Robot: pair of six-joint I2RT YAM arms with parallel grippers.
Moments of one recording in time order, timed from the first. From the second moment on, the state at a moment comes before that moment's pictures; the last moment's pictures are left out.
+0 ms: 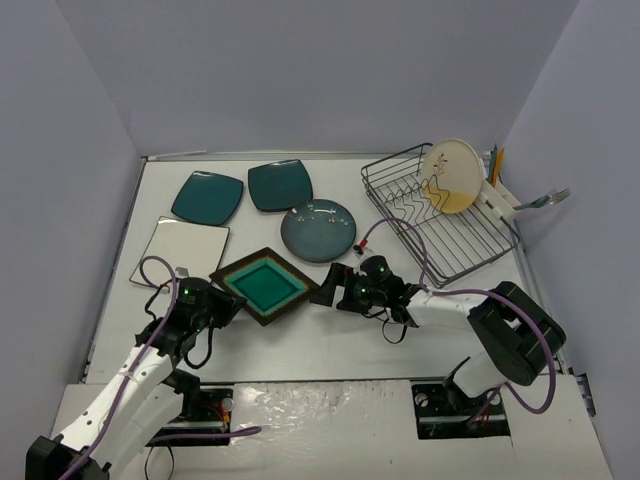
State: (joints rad) left arm -0.34 0.68 0.38 -0.42 0.00 -1.33; right arm 0.71 1.49 0.50 0.36 -0.26 0.89
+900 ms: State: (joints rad) left arm -0.57 0.75 0.27 -0.20 -0.19 -1.43; right arm 0.84 1.78 0.54 0.81 -0.26 1.36
